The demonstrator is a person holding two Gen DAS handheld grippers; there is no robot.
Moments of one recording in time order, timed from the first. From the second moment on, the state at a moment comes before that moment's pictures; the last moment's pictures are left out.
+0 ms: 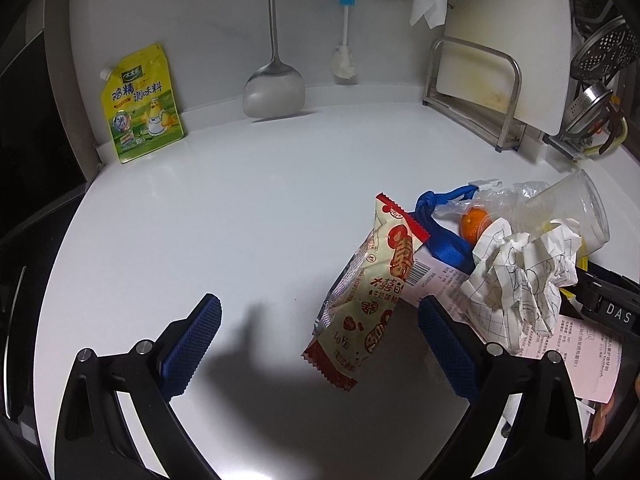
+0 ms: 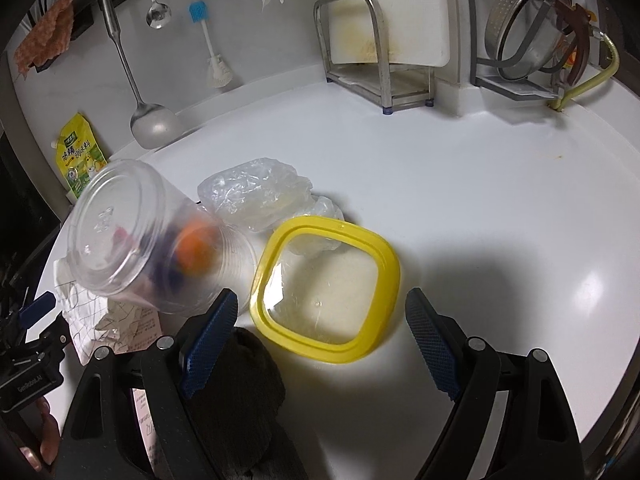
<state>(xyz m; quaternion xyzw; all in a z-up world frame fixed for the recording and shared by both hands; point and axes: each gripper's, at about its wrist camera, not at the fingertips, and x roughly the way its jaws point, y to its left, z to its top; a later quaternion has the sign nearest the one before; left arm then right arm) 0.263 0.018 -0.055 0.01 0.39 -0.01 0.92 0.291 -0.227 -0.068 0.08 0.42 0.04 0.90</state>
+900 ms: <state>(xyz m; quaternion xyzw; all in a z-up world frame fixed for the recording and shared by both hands) 0.272 0.020 -0.061 -0.01 0.41 -0.04 0.91 0.270 -0.232 -0.061 0.10 0.40 0.05 0.91</state>
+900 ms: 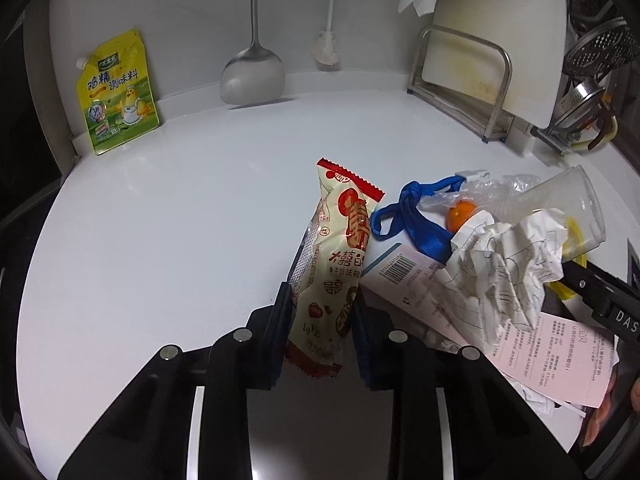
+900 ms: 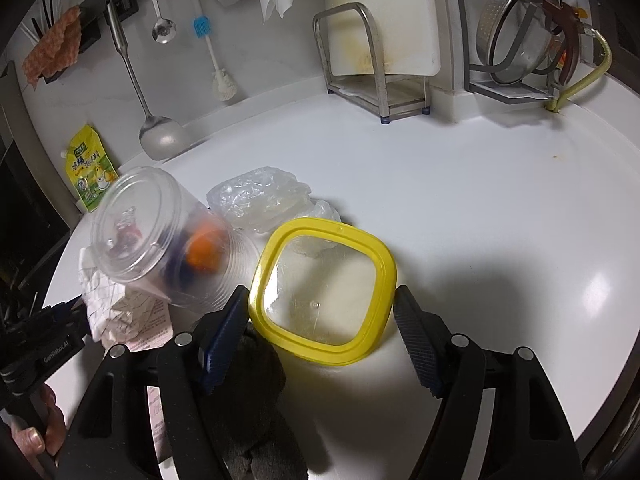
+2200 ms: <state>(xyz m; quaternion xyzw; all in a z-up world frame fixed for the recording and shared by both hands) 0.031 -0.009 -0.026 0.02 0.34 -0.10 0.93 -0.001 -0.223 -0.036 0.13 0.34 0.03 0.93</state>
